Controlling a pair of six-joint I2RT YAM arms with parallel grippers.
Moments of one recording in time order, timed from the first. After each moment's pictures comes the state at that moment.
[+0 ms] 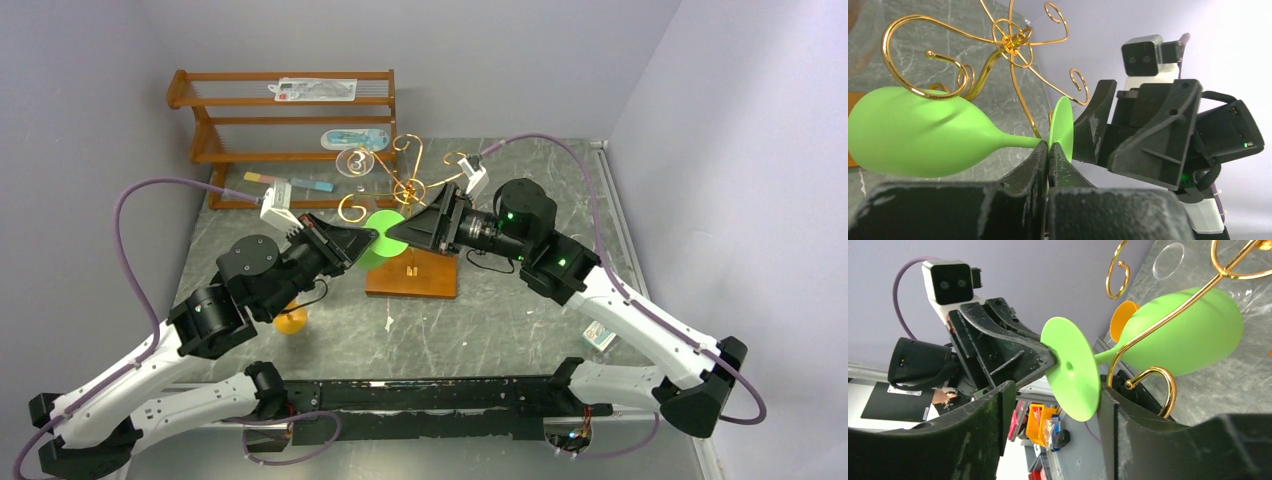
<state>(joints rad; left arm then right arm) -0.99 0.75 1.02 -0.35 -0.36 -0.99 0.84 1.13 1.15 -0.12 -0.35 1.05</state>
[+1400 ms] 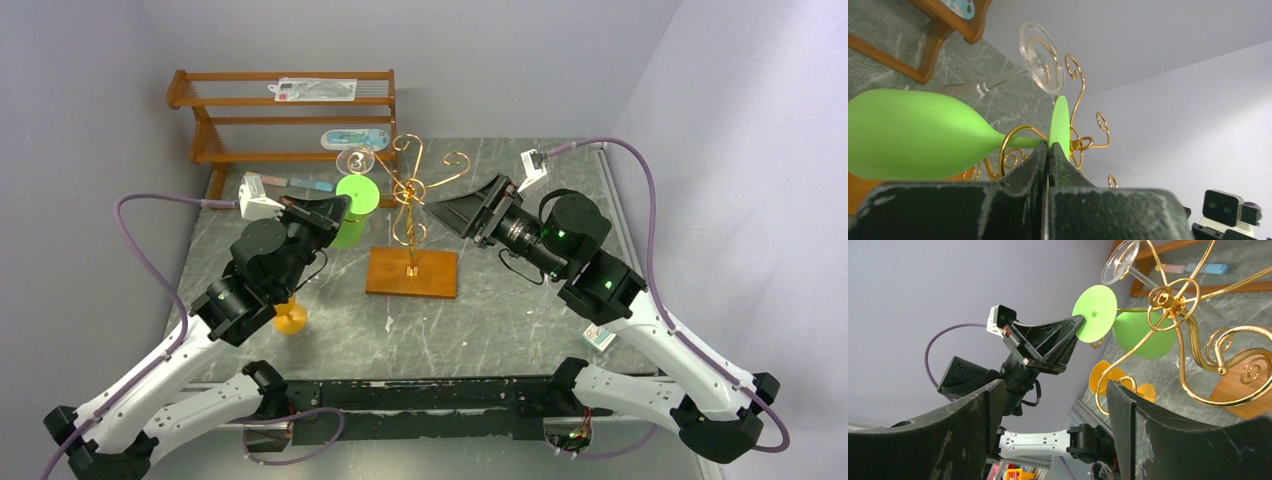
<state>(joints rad) -0.76 0.81 0.92 -0.17 -0.53 -1.13 0.84 0.93 1.15 -0.19 -0.03 0.97</state>
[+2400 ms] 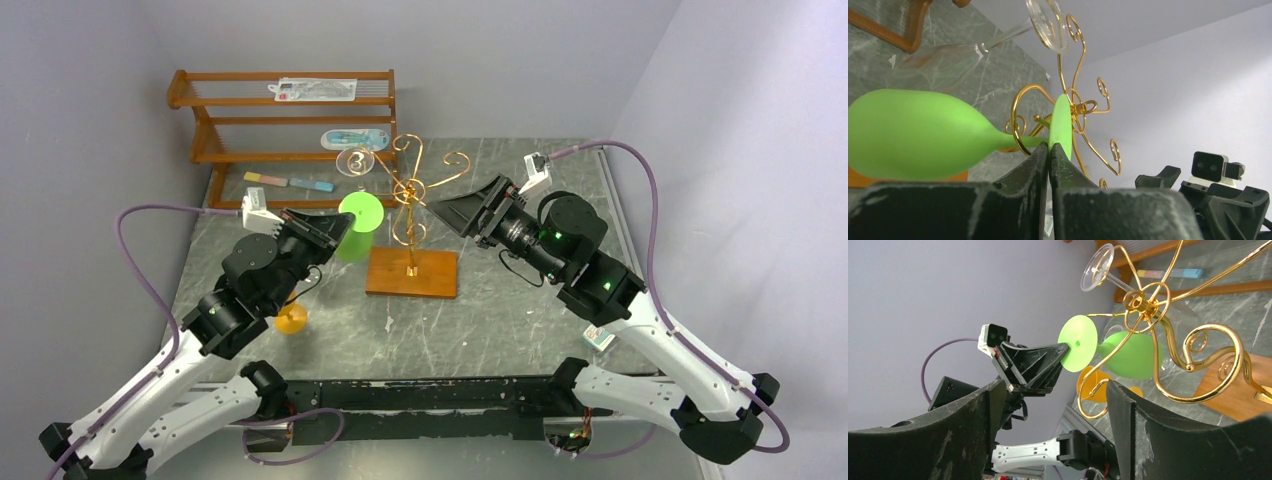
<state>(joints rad) -0.76 0.70 0.84 -0.21 -0.39 -1.15 0.84 0.93 1.13 -0.21 0.04 0.96</state>
